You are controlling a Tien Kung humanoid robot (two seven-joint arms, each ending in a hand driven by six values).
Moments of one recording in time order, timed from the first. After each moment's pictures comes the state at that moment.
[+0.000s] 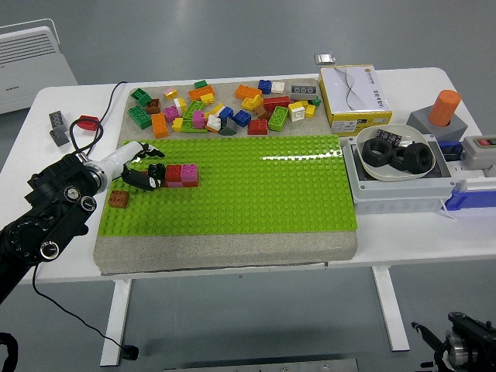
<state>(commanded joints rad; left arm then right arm) -0.70 0.22 -0.93 -0.83 1.67 -0.17 0.19 0.23 -0.15 0.87 0.54 -0.77 -0.21 -0.65</state>
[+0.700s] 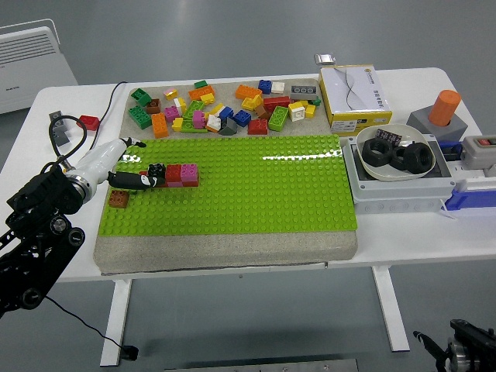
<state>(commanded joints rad) -0.47 0.29 -1.05 -1.24 1.99 -0.10 0.31 0.21 -0.15 0.85 0.53 -0.74 -0.21 -0.65</state>
